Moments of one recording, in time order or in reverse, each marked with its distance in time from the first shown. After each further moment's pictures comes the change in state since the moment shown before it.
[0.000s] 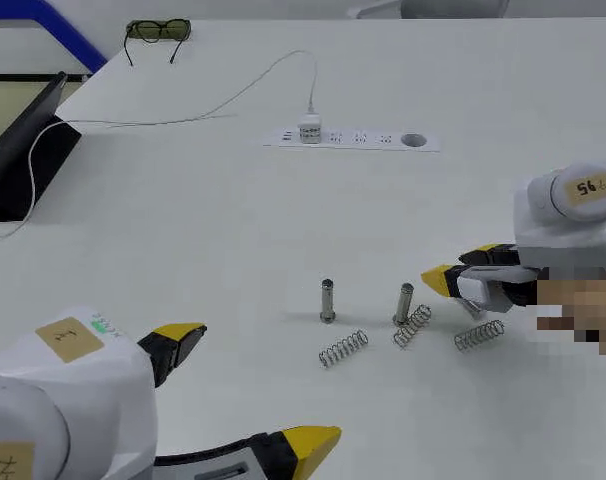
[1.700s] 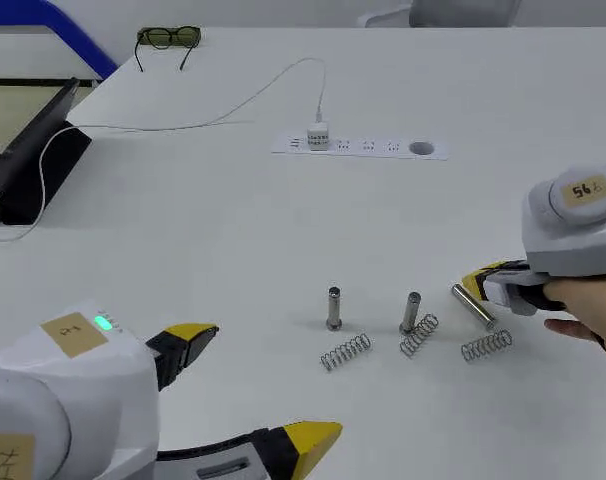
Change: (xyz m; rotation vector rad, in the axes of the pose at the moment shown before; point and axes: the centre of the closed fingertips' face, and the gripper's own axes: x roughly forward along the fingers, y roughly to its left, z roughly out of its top) left arm 0.000 0.001 0.005 0.011 -0.015 -0.016; right arm -0.009 -0.016 -0.012 0.023 0.090 -0.063
